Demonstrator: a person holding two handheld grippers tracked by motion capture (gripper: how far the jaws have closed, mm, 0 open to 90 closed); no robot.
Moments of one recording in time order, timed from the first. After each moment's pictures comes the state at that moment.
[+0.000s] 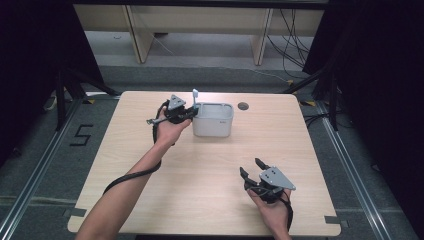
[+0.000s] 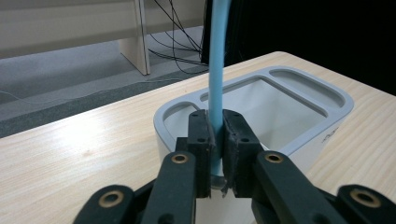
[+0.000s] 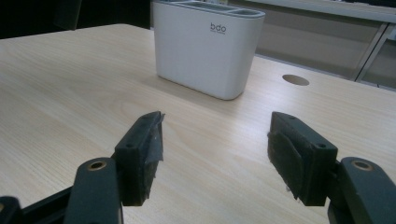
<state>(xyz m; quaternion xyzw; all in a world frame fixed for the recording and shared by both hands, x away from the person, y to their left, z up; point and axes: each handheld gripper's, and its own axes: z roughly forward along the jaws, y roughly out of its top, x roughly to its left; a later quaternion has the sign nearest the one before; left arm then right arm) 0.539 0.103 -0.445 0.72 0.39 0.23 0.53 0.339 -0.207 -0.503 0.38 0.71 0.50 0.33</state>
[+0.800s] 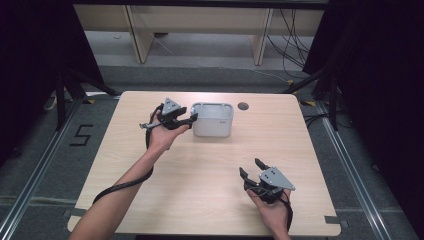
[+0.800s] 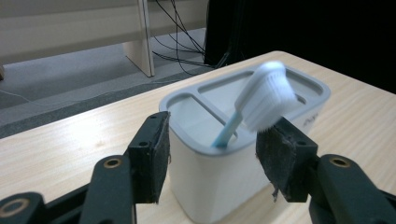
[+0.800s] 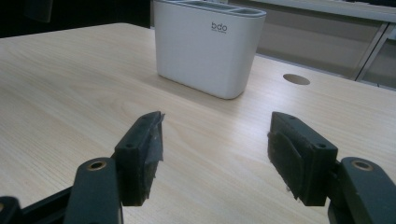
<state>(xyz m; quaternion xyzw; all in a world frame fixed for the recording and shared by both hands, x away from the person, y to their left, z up) 0.510 0.117 -0.439 0.72 0.38 0.24 0.53 0.339 -0.207 -0.503 0.38 0.71 0.50 0.34</state>
